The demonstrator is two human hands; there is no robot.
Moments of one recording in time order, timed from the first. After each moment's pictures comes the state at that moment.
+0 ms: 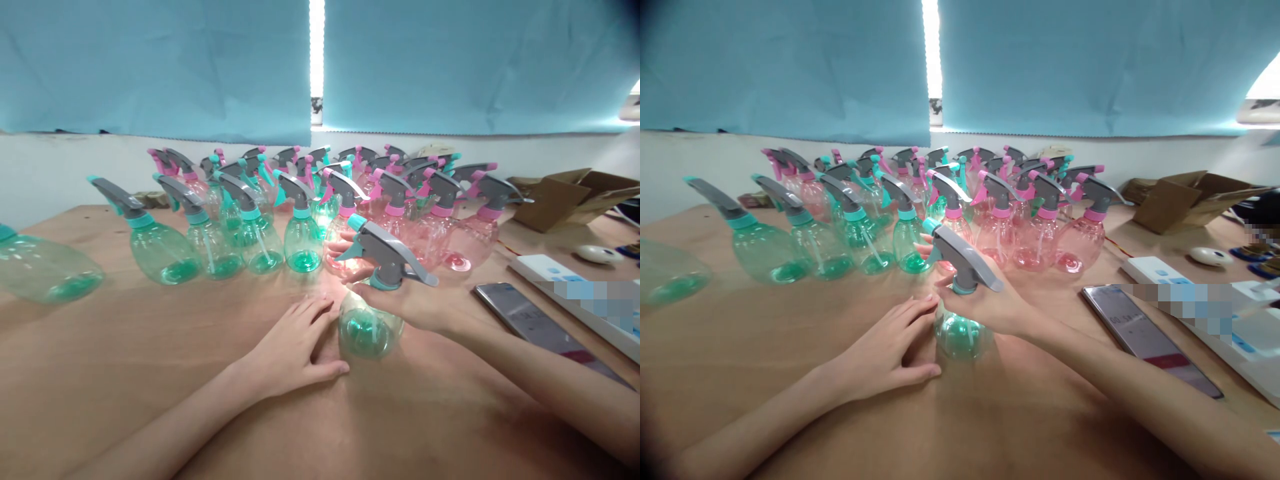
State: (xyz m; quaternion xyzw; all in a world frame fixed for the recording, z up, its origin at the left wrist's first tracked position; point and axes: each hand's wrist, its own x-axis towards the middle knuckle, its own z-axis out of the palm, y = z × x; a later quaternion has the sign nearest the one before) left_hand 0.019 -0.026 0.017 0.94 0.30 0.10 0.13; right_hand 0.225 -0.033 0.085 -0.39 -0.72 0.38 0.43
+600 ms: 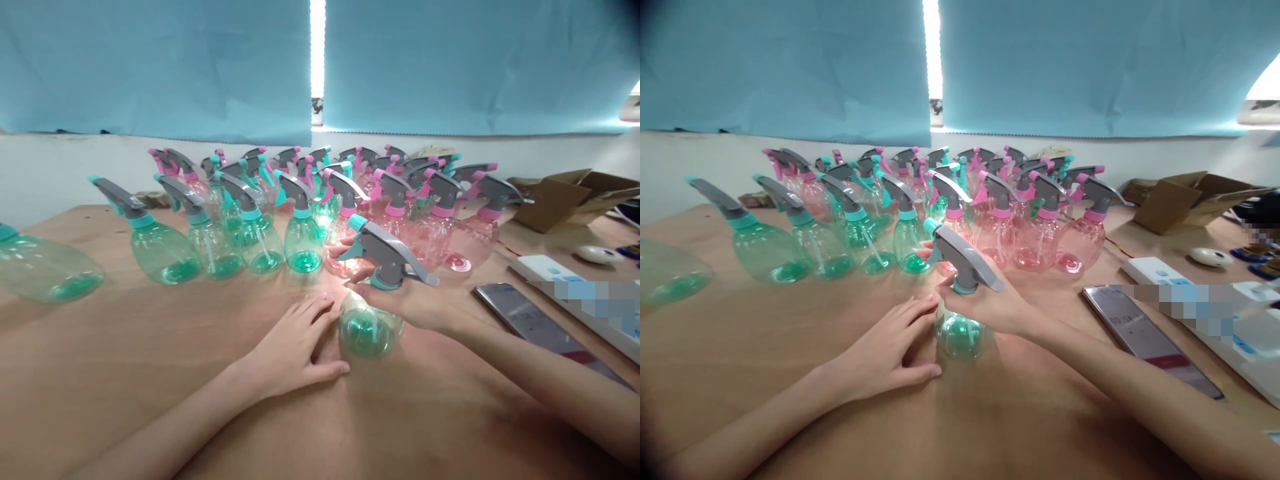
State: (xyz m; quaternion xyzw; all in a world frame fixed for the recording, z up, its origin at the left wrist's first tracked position) left_hand 0.020 -0.025 0.017 0.94 0.30 0.10 0.12; right_hand 0.227 -0.030 0.078 -0.39 -0.73 0.35 0.43
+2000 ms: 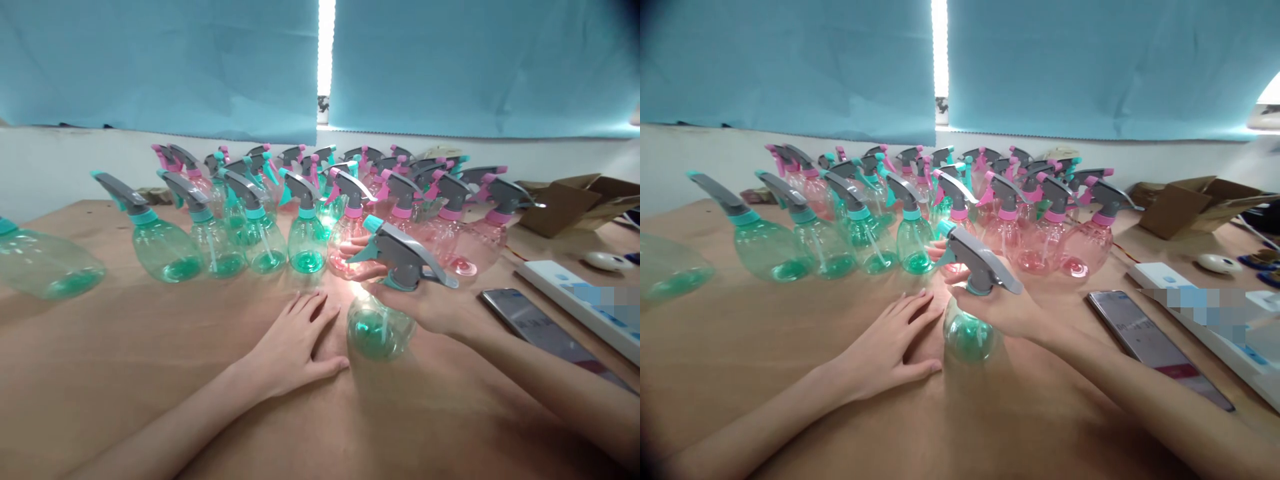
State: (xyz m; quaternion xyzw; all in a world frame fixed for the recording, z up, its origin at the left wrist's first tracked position) left_hand 0.016 -0.021 0.013 0.93 0.34 0.08 0.10; right_hand 0.231 -0.031 0.089 -0.44 -0.73 0.31 0.42
